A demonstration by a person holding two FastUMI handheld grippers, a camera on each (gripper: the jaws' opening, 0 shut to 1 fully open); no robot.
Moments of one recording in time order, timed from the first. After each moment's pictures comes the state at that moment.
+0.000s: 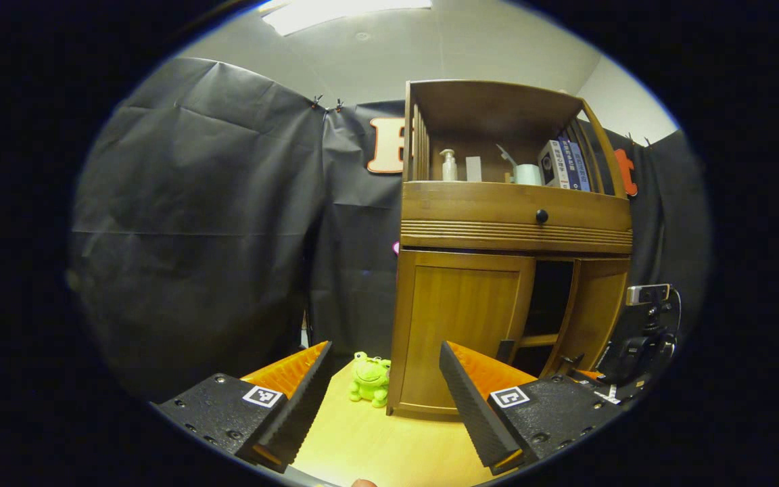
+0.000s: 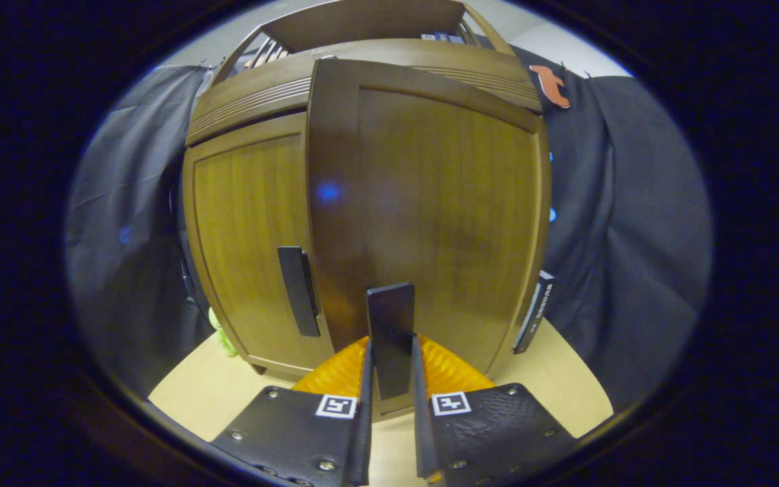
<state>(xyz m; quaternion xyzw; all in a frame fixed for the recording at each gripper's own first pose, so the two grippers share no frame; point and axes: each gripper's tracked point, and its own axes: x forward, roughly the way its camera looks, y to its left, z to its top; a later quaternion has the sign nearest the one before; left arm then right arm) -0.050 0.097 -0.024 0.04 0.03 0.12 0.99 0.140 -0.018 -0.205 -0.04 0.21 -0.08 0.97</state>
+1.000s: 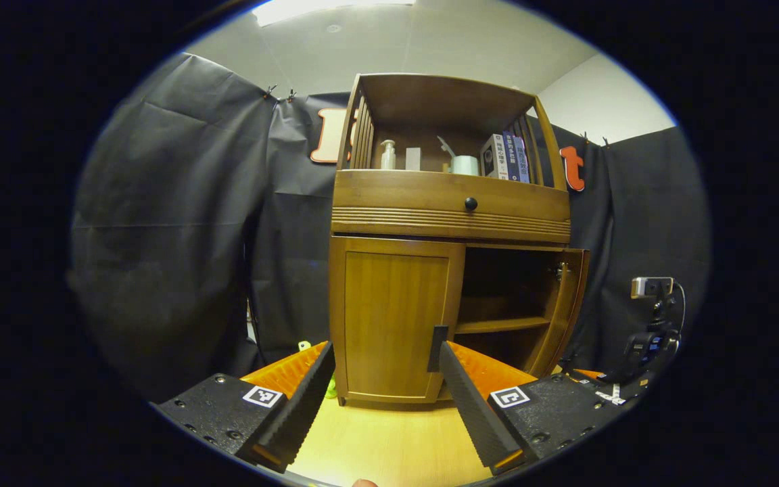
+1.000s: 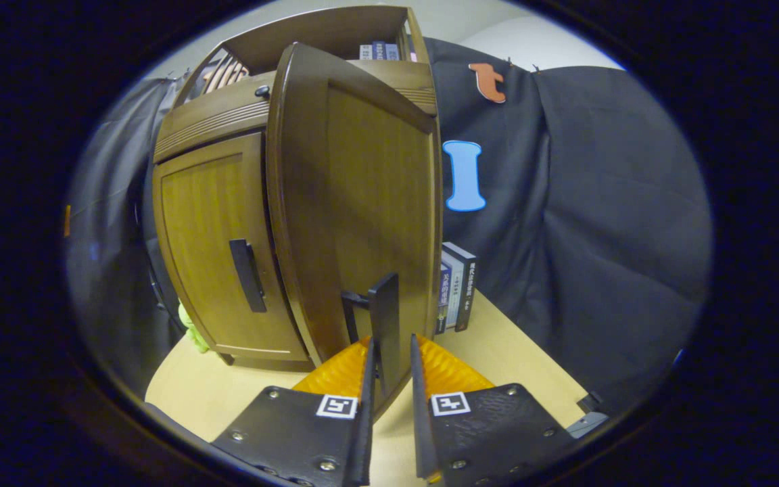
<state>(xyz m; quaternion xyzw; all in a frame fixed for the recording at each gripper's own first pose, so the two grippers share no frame) -0.052 0.025 -0.046 0.03 0.06 0.00 1.00 0.108 -0.046 -0.200 -0.02 0.21 -0.17 0.96</state>
